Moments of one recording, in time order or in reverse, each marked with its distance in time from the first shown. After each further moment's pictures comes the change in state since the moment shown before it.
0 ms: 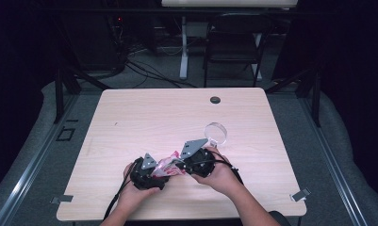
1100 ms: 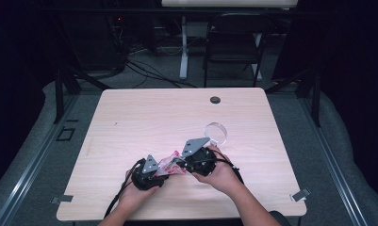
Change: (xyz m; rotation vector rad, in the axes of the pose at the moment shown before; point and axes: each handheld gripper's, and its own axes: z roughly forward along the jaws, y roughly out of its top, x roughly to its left) left arm -0.008 0.000 -0.002 -0.054 -0.017 0.082; right arm -0.004 -0.001 -0.003 -0.013 -0.005 0.014
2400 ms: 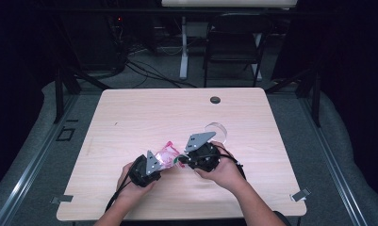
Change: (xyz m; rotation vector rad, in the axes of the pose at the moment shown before) left arm -0.008 0.028 -0.025 0.028 0.226 0.173; right arm -0.007 0.008 -0.018 -0.043 0.009 0.015
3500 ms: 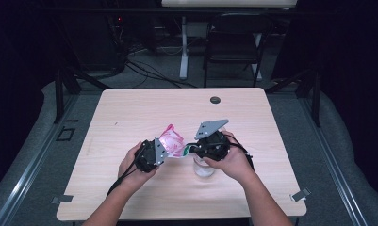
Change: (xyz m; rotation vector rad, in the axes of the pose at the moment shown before) left arm 0.014 0.044 0.001 0.000 0.155 0.178; right arm -0.025 0.006 -0.027 -0.030 -0.031 0.032
